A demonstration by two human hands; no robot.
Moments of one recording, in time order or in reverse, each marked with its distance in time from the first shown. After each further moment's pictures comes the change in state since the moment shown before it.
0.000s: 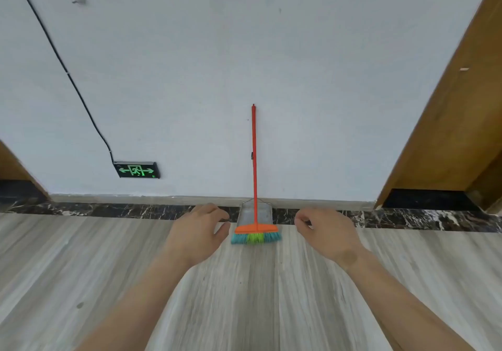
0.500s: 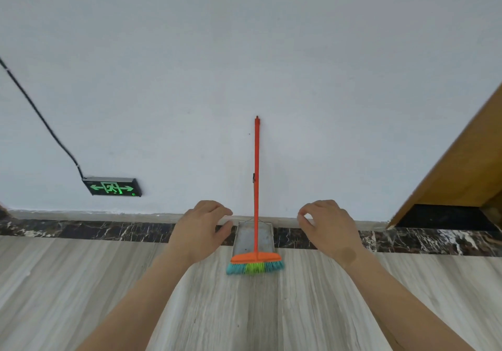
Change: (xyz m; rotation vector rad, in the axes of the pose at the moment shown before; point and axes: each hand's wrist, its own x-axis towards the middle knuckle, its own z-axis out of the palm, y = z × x) left_hand 0.260 -0.120 0.073 -0.125 0.024 0.058; right_hand 0.280 0.014 0.046 -0.030 0.055 0.034
